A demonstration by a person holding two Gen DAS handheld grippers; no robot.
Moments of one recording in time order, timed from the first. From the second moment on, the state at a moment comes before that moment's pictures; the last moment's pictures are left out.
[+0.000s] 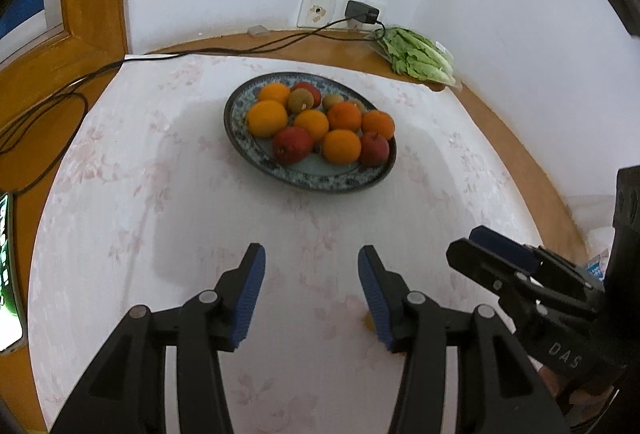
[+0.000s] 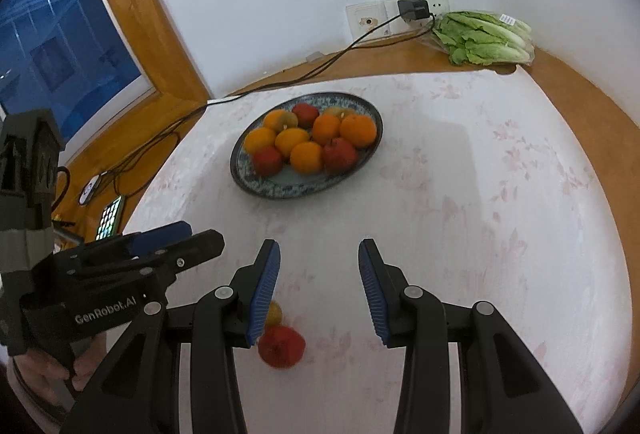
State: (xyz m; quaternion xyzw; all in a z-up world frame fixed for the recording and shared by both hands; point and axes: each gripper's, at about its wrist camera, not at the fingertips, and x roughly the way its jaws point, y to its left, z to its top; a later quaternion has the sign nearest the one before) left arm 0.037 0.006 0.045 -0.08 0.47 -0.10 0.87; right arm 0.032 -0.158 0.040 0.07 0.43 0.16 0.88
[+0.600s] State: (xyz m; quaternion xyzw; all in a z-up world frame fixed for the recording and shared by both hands) left arm 0.021 0.011 0.029 -0.08 0.48 -0.08 0.87; right arm -0.008 -0.141 0.015 0.04 0.45 0.19 0.87
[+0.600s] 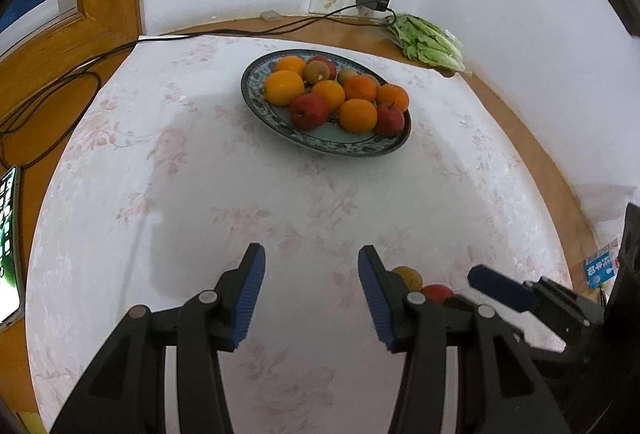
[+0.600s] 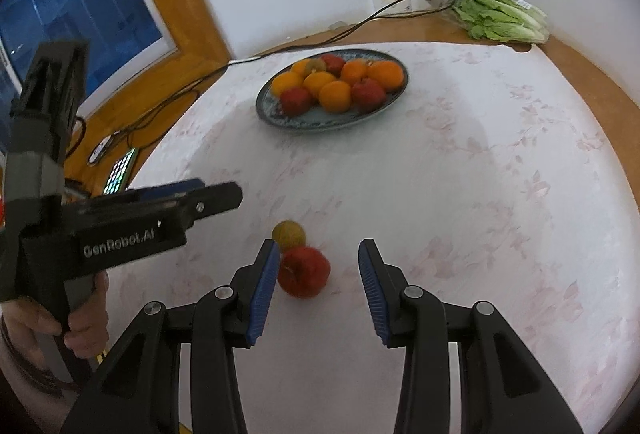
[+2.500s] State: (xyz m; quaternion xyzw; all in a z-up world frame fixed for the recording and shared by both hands) left arm 0.011 -0.056 0.020 -0.03 0.49 -0.14 0.86; right arm -0.004 -0.201 0.018 0.09 0.44 0.15 0.88
